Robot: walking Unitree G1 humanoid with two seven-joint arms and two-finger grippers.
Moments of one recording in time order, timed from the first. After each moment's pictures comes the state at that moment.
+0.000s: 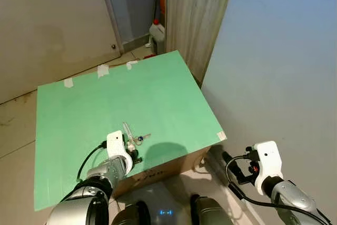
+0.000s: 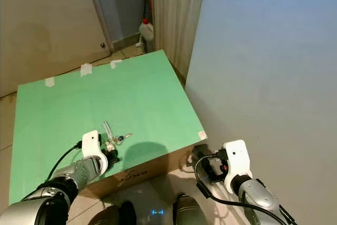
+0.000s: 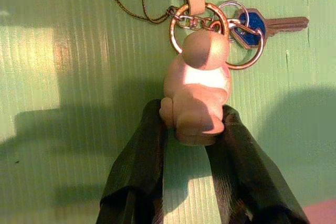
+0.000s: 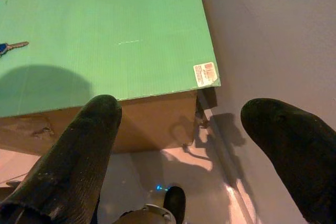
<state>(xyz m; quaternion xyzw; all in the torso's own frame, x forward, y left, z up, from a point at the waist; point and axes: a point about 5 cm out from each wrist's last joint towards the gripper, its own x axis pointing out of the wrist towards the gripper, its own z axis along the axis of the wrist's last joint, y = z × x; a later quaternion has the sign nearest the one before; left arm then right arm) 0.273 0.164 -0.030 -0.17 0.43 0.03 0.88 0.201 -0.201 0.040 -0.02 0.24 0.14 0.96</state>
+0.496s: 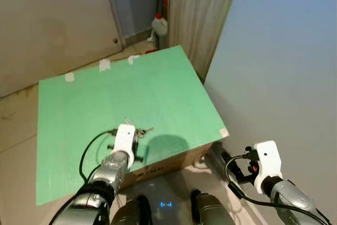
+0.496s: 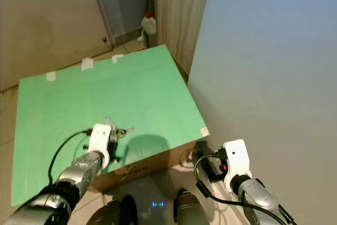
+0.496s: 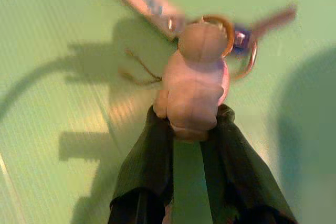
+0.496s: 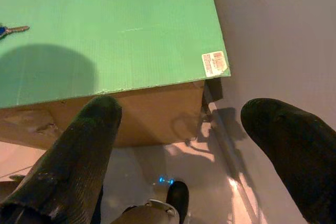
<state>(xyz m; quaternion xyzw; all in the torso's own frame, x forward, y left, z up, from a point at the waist) 0.287 0.156 -0.011 0.04 0.32 -0.05 0.94 0.202 -0.200 0.041 -0.02 0.23 0.14 0.96</state>
